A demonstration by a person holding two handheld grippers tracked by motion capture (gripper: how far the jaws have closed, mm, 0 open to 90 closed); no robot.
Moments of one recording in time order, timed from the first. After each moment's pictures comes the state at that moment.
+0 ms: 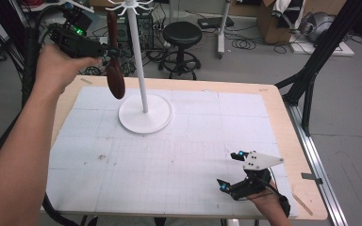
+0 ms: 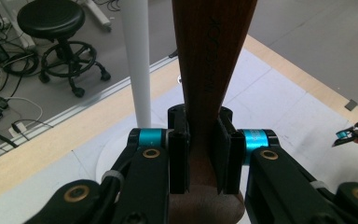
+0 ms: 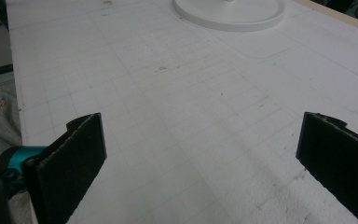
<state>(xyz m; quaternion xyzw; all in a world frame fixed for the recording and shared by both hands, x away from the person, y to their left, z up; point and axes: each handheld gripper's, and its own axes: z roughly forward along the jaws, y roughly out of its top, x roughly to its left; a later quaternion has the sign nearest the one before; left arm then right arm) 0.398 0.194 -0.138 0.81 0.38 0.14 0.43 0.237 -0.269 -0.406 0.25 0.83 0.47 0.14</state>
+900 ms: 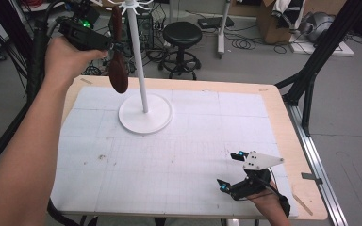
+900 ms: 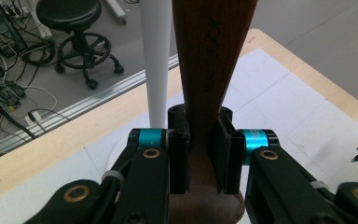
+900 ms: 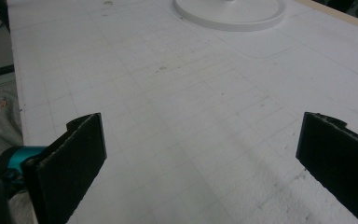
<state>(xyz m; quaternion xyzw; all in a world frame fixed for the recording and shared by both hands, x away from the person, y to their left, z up) 0.416 0.182 -0.134 0.80 0.40 0.15 0.41 0.237 -0.269 -0.407 0.25 0.83 0.47 0.14</state>
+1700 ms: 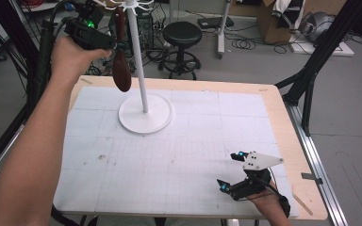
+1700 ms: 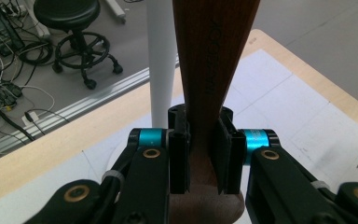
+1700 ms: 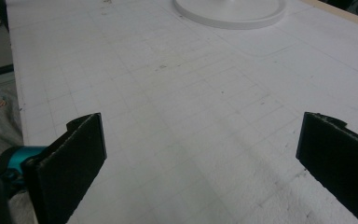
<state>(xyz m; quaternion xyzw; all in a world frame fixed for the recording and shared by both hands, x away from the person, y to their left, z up) 0.429 0.180 -0.140 0.80 0.41 0.14 0.42 0.237 -0.269 -0.407 0.25 0.83 0.47 0.14</state>
